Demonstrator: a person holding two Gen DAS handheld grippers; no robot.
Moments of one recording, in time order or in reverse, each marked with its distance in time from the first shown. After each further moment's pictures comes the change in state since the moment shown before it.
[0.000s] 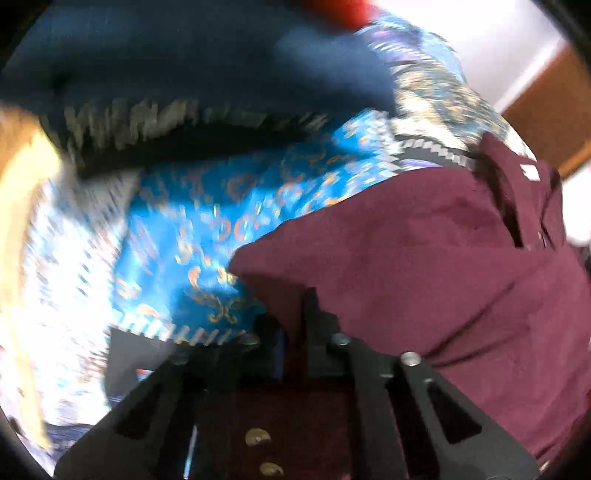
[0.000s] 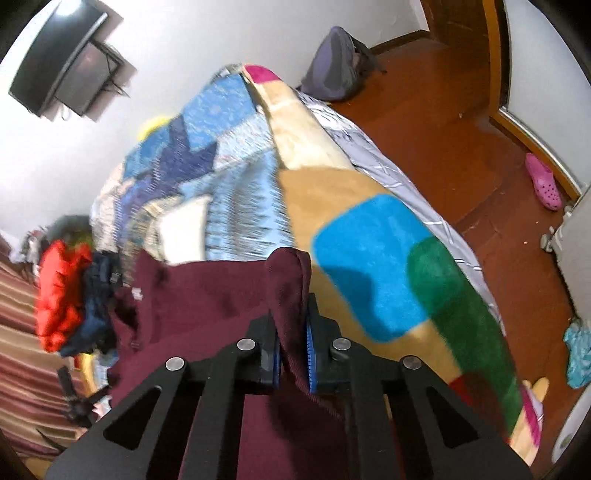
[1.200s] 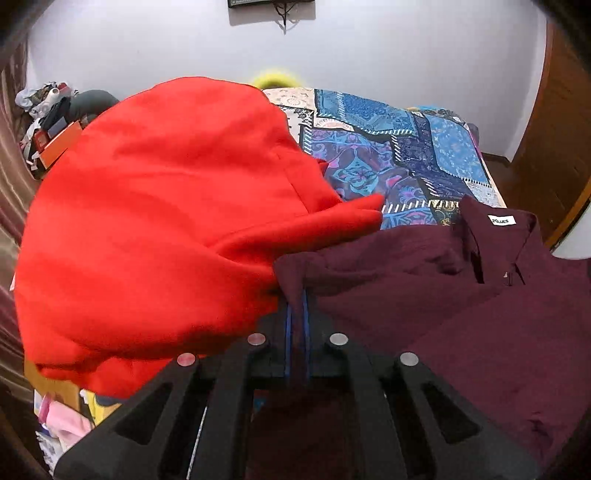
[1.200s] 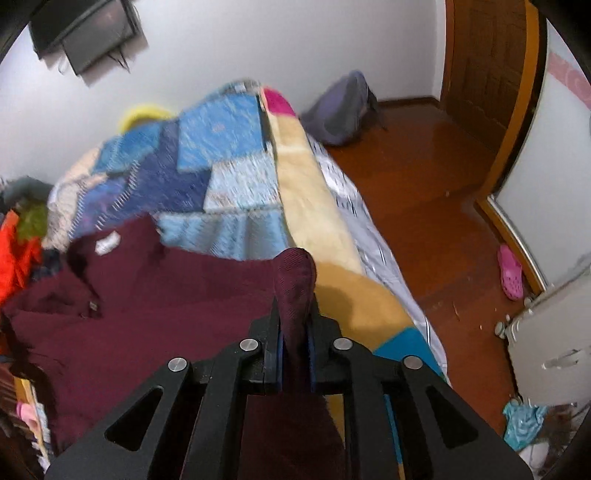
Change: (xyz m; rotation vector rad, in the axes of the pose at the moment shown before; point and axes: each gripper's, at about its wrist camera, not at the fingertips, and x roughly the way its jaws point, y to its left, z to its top) left arm -0.064 -0.003 0.131 0.069 -0.286 0.194; right arm 0.063 0.066 0.065 -0.239 -0.068 -0.269
